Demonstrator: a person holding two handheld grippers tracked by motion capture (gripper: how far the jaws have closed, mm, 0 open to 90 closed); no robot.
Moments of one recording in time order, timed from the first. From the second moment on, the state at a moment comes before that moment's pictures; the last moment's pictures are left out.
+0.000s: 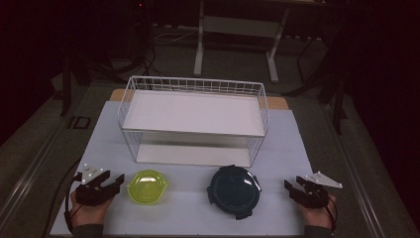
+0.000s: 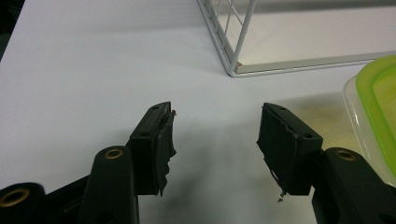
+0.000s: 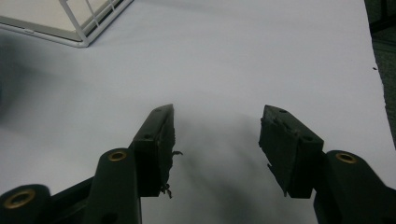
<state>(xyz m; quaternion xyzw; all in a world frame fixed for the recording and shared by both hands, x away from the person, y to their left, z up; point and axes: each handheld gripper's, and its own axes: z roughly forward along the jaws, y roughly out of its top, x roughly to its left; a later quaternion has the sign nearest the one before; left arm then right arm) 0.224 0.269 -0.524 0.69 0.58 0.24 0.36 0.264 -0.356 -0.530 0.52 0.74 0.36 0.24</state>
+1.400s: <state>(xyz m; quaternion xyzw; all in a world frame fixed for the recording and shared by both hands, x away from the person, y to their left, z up) 0.220 0.269 -0.519 0.69 0.56 0.25 0.39 0.246 -0.318 -0.515 0.42 0.80 0.39 0.19</state>
